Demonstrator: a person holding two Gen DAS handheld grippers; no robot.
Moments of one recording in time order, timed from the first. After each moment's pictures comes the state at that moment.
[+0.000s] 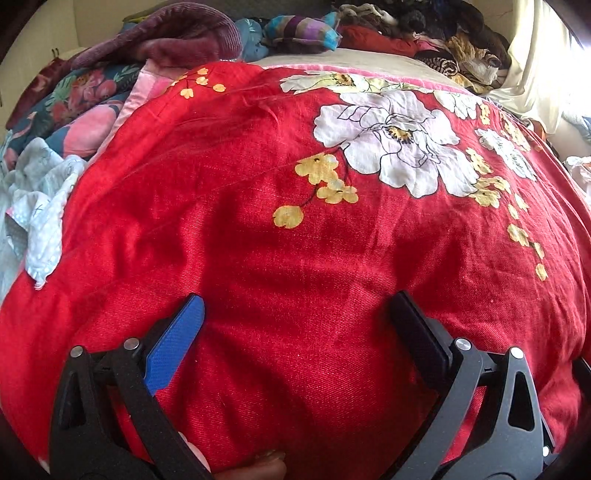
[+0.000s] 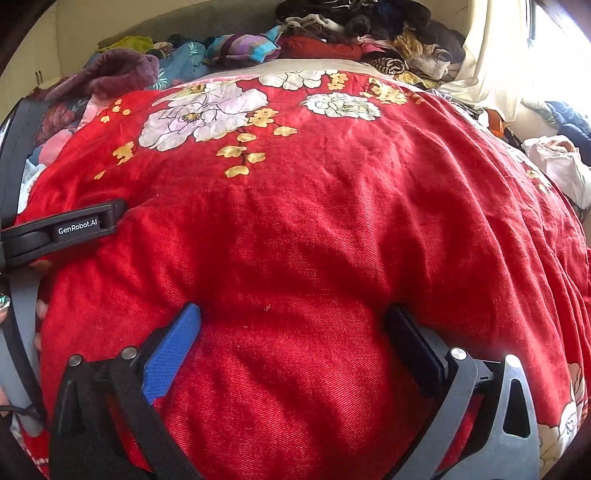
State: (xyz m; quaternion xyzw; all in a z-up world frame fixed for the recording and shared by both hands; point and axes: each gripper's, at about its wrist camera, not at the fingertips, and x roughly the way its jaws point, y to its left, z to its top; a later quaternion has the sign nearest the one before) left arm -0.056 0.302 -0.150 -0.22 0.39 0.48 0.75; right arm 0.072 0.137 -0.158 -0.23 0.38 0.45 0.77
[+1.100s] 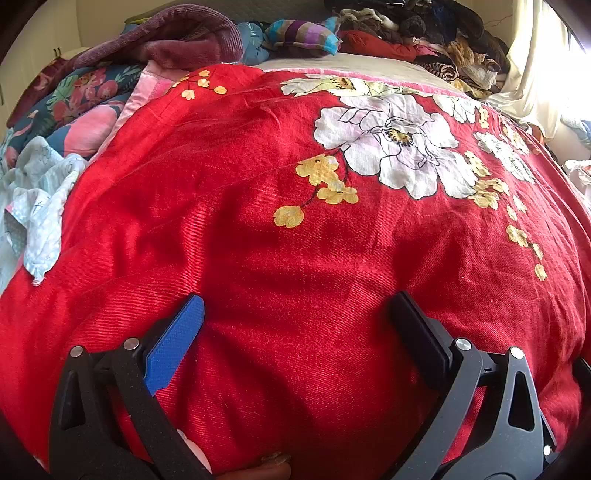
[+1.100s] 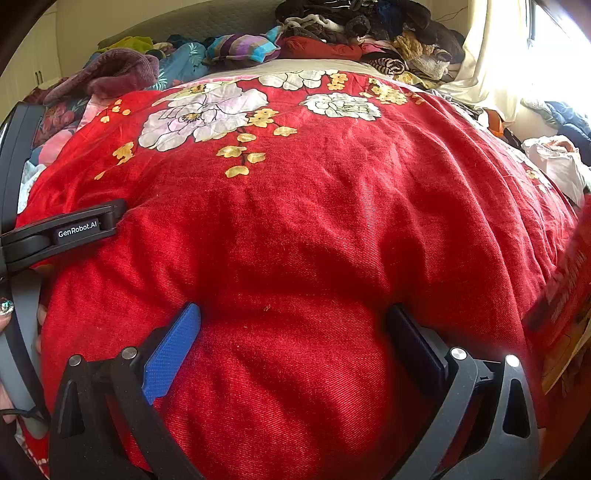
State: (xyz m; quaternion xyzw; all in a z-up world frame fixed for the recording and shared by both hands) left arm -0.056 0.301 -0.150 -0.22 0.38 0.48 0.76; right arm 0.071 0.137 -0.161 -0.23 0.38 0.45 0.78
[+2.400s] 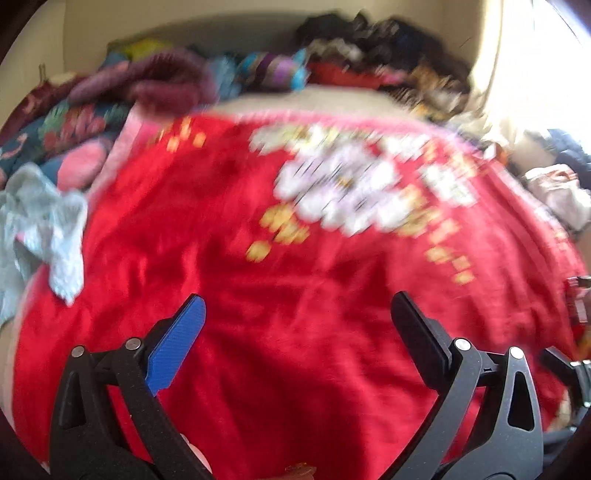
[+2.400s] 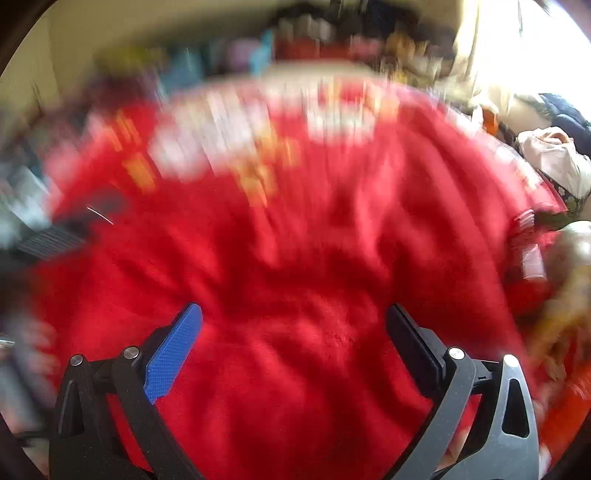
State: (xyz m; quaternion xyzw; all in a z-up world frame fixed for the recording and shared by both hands) left arm -0.073 0.261 -0.094 -0.19 0.31 0.43 0.83; right arm 0.051 0.105 -0.108 -0.16 0.34 0.47 0.80
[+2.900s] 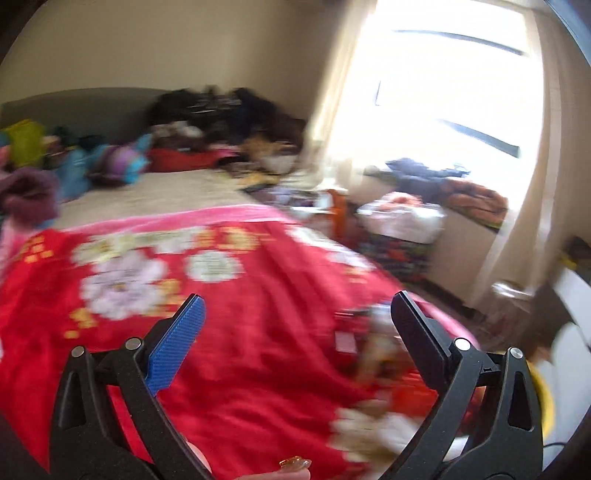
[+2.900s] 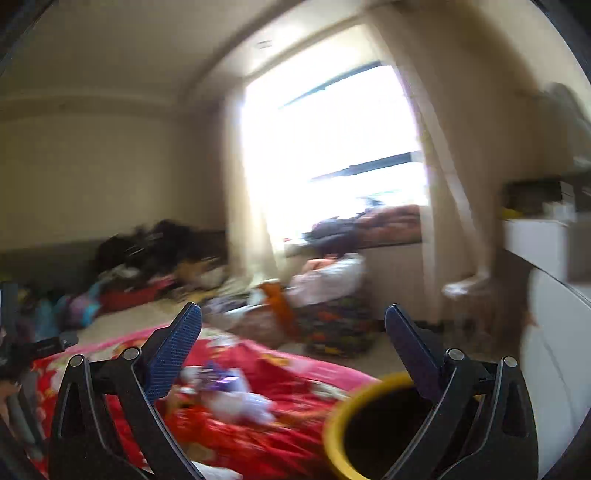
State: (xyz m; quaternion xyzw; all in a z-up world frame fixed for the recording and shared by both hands) left arm -0.014 0.085 0.015 -0.14 0.17 0.16 0.96; right arm -0.027 -0.278 0.028 0.07 0.01 0.12 0.99
